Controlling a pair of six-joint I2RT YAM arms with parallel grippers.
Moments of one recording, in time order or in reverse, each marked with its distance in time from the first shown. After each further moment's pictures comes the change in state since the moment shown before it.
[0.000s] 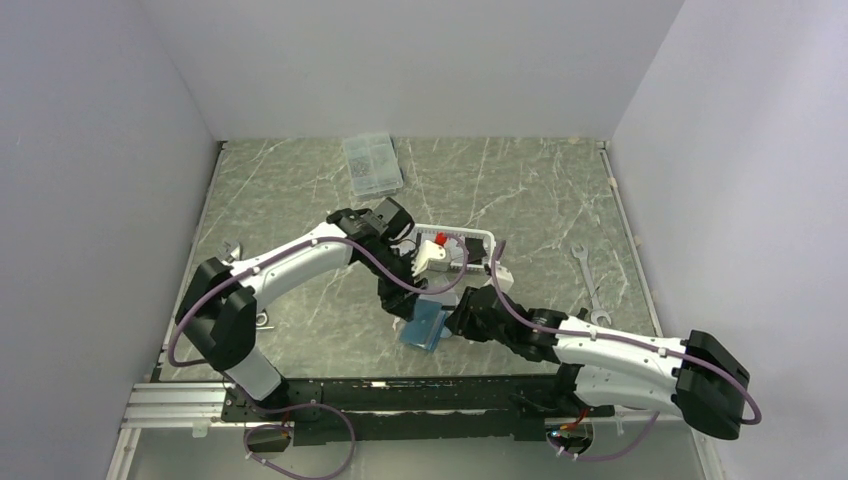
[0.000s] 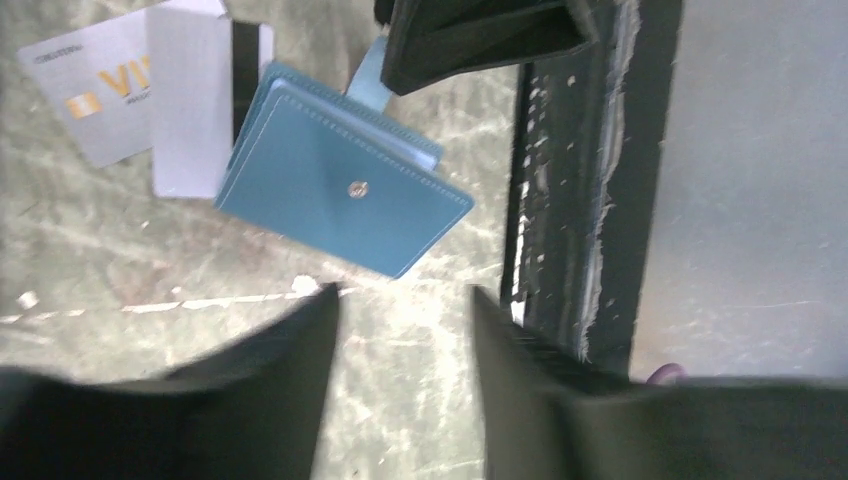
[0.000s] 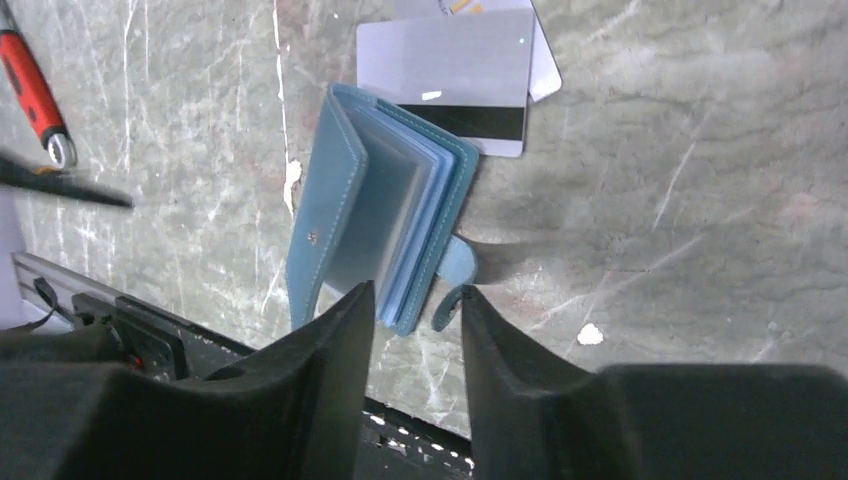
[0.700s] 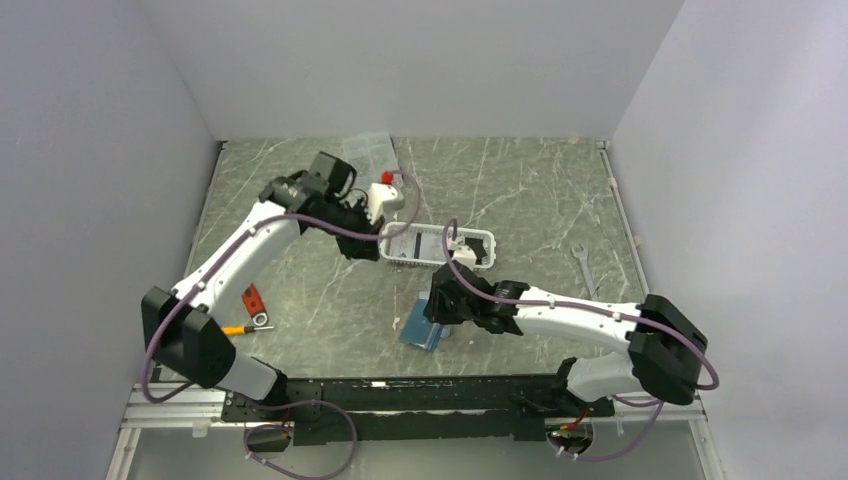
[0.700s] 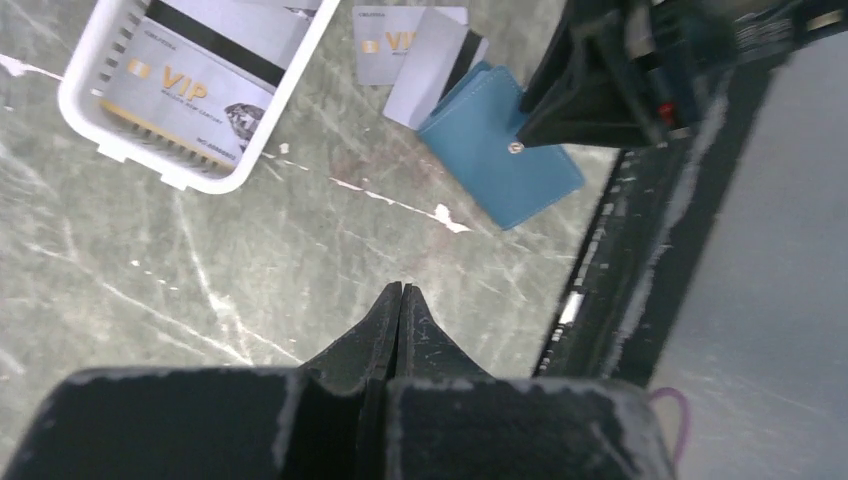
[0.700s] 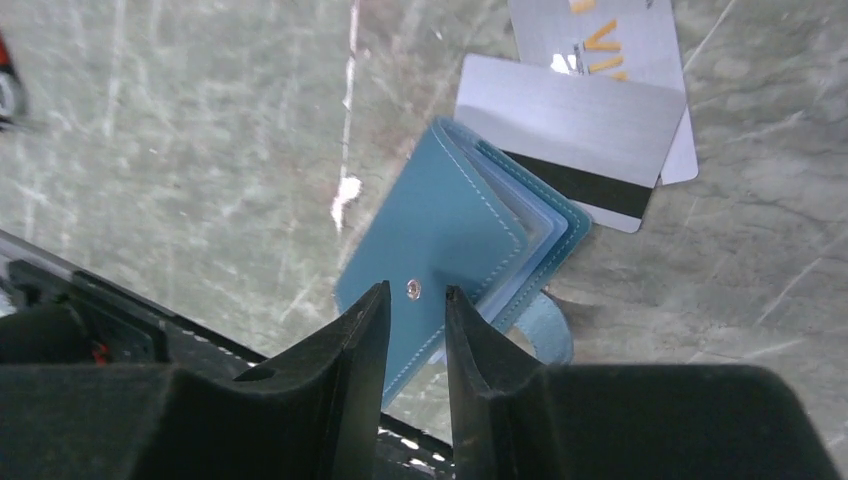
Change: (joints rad) left arm 0.251 -0.169 0.122 -0.099 -0.138 -0.059; right arm -0.006 0.300 0.323 -0.093 -0.062 -0.179
